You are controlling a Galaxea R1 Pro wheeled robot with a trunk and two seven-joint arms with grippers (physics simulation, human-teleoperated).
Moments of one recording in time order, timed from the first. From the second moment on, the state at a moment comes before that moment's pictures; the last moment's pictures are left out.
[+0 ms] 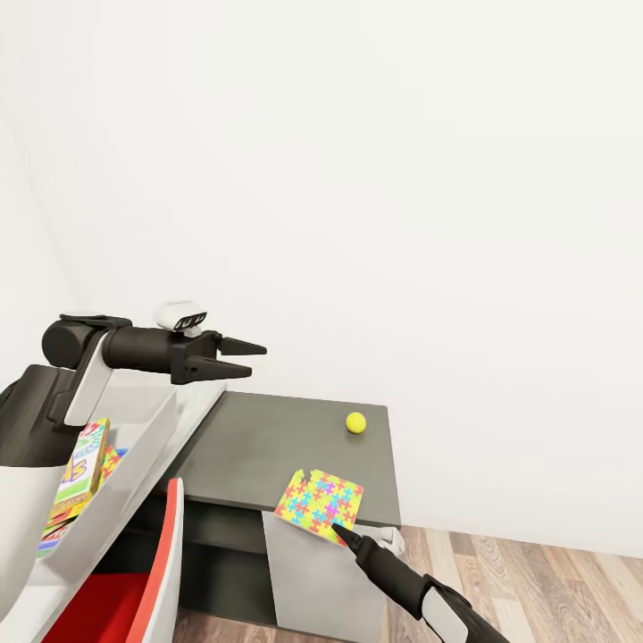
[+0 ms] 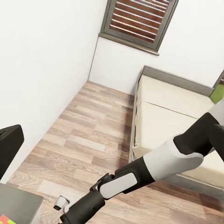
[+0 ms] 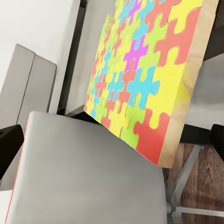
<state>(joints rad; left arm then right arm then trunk) -0.95 0.35 -0.18 -1.50 0.39 1.04 -1.46 -0.48 0.04 0.19 -0.34 -0.83 0.19 0.79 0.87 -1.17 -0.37</state>
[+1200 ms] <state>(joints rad) -0.95 0.35 -0.18 -1.50 0.39 1.04 -1.46 -0.48 0.04 0.19 -0.34 -0.83 0.19 0.79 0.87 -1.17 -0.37</state>
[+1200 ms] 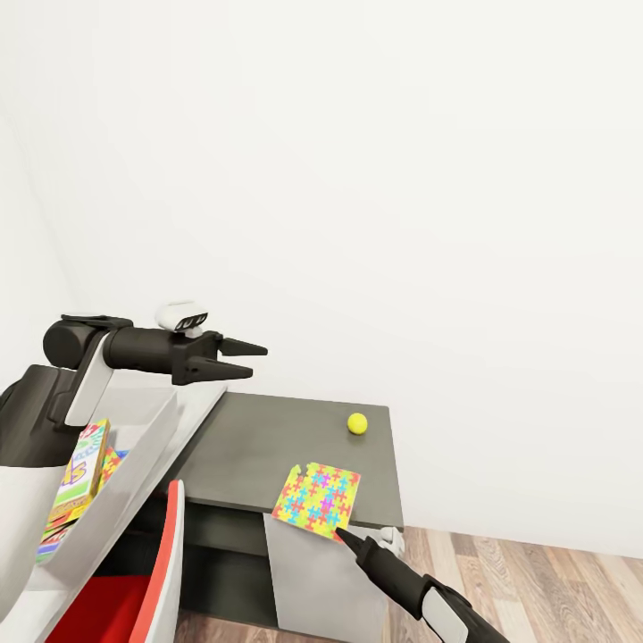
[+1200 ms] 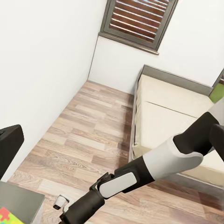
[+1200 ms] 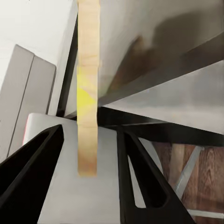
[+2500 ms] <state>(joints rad) -0.75 0.46 -0.13 -1.34 0.41 1.04 -1.47 -0.48 0.02 0.19 -0.35 -0.84 0.19 0.88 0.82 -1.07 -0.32</state>
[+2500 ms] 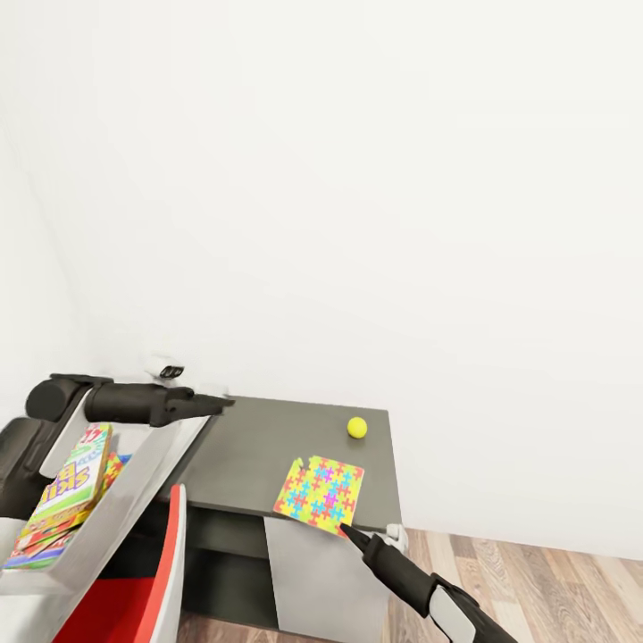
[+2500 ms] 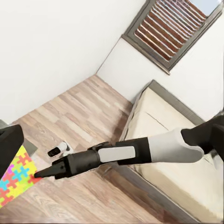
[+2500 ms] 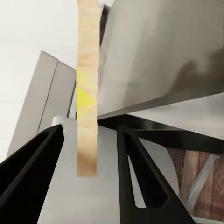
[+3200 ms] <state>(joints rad) -0.54 0.46 0.07 -1.32 0.40 1.04 -1.57 -0.47 0.01 0.19 -0.35 -0.84 0.19 0.90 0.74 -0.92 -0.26</state>
